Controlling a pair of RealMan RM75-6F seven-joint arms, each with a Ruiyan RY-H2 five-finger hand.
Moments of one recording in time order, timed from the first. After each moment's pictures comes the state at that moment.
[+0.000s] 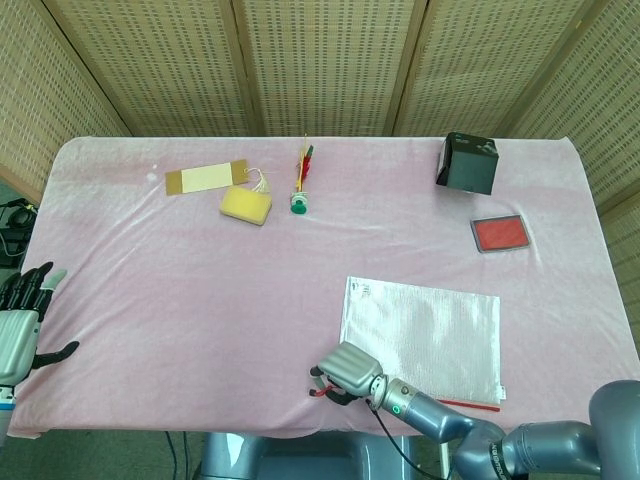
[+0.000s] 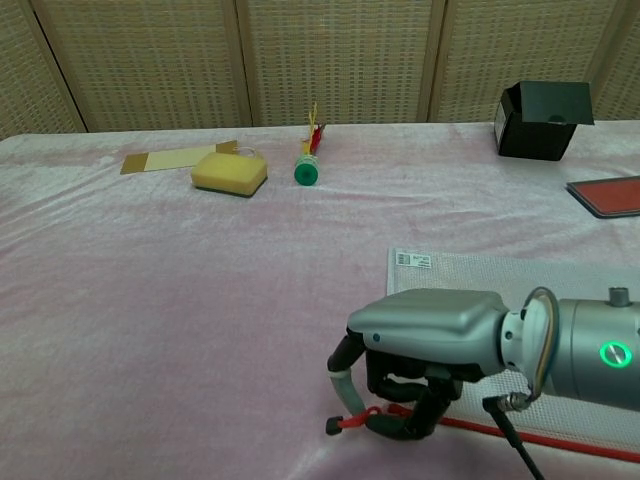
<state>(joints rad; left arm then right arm) -0.12 -1.05 -0.06 -1.78 1.43 1.44 0.16 0.81 -1.53 0.00 -1.72 -1.32 0.74 -0.17</state>
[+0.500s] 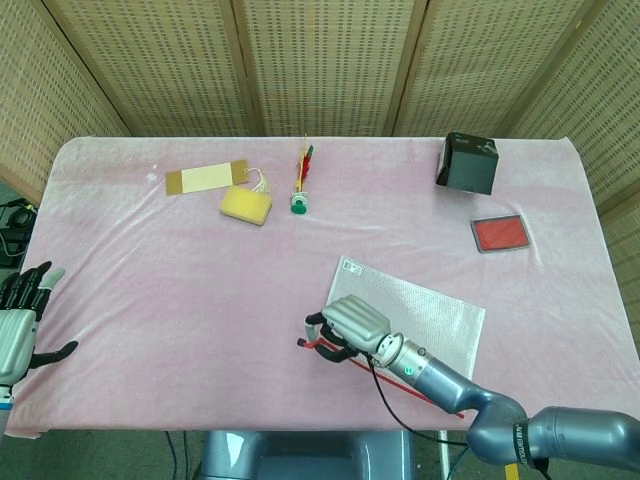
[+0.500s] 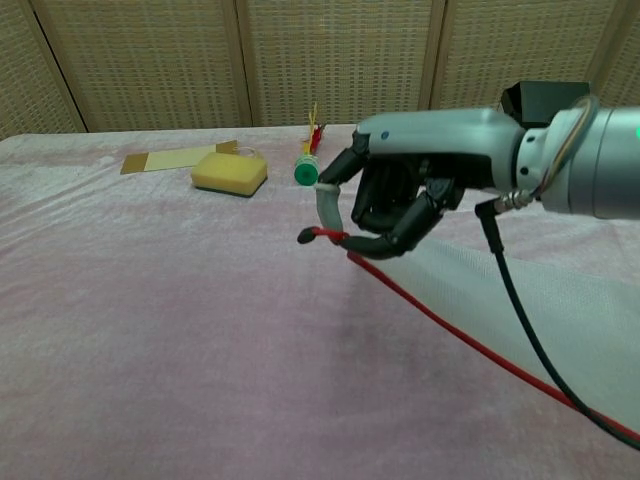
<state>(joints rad) -0.12 -1.04 -0.06 -1.78 1.42 1.43 0.14 0.84 -1.31 0.20 -1.86 -1.28 0.75 0.11</state>
